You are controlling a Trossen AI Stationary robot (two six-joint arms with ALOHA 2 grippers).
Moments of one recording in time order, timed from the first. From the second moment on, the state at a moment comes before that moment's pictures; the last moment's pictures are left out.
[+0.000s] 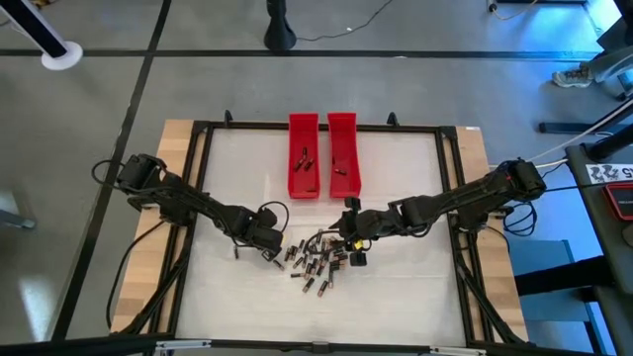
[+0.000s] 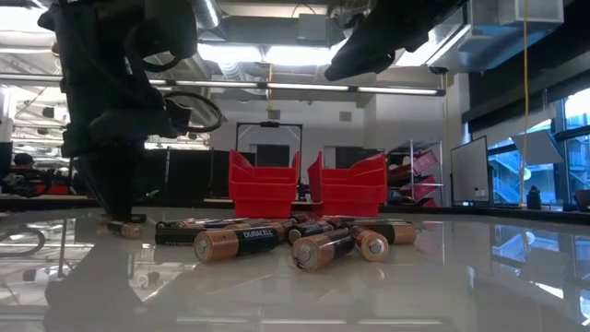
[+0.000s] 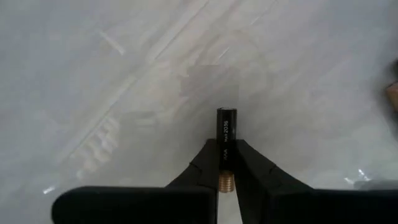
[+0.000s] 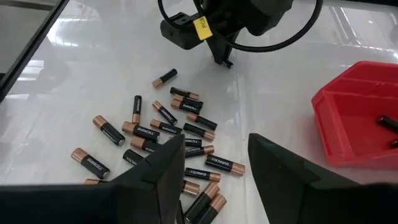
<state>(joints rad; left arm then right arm) -0.29 1.66 0.81 -0.62 -0.24 -1.08 0.27 1.54 1.05 -0.17 0.18 0.07</state>
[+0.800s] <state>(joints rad) -0.37 1.33 0.82 -0.11 -0.49 -0.52 0.27 1.60 0.91 0.52 0.29 0.02</state>
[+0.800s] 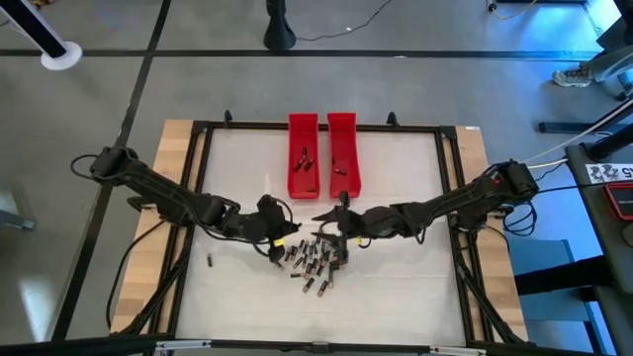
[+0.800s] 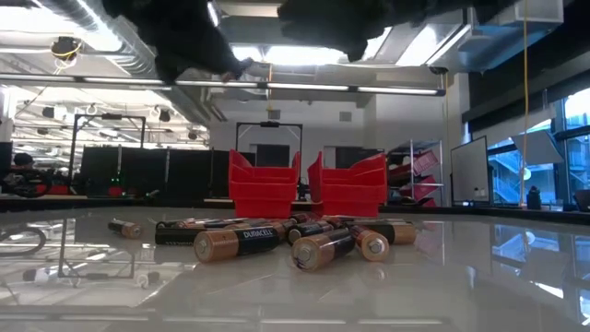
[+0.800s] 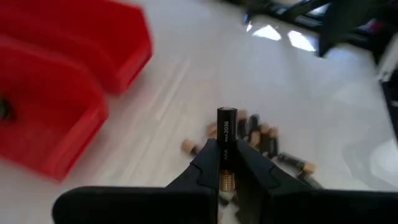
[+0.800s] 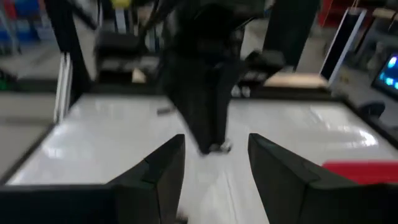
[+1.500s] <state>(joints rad) -0.35 1.34 0.82 0.22 -0.49 -0.17 0.26 1.60 0.83 0.81 0.18 0.02</state>
